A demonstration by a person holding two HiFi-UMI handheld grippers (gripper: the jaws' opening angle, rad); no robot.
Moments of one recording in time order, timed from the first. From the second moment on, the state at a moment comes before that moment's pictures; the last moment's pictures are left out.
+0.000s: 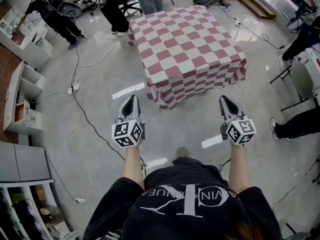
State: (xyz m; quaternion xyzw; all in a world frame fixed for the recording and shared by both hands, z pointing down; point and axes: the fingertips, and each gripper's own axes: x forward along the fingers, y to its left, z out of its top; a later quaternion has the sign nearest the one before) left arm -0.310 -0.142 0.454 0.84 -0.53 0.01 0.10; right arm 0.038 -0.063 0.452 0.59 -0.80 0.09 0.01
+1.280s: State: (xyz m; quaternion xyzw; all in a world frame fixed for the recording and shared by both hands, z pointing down) left arm -0.225 -0.318 0.466 0.84 -0.54 0.01 0.10; right arm 0.108 -0.236 0.471 0.57 -0.81 0.10 0.03
